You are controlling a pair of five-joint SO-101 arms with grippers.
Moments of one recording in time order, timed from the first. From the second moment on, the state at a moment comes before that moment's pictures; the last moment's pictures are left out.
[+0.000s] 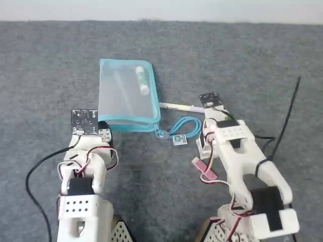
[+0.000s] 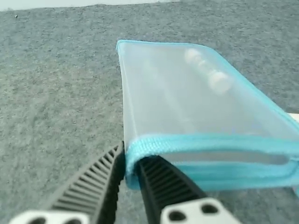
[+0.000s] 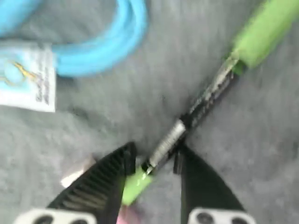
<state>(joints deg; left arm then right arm) -10.0 -74.3 89.8 30.4 0.9 -12.9 -7.0 48.2 52.4 2.7</state>
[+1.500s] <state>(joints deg) -2.9 -74.3 89.8 30.4 1.3 -34.3 -32.4 36.7 78.3 20.5</state>
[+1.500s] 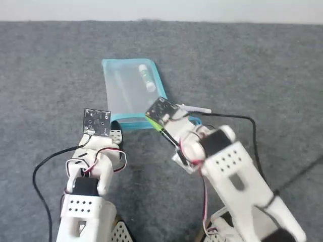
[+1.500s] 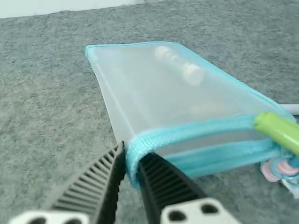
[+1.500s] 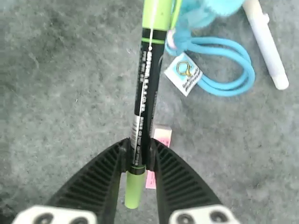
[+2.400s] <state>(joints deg) -2.9 -74.3 89.8 30.4 1.3 -39.4 -24.2 32.8 77.8 16.7</state>
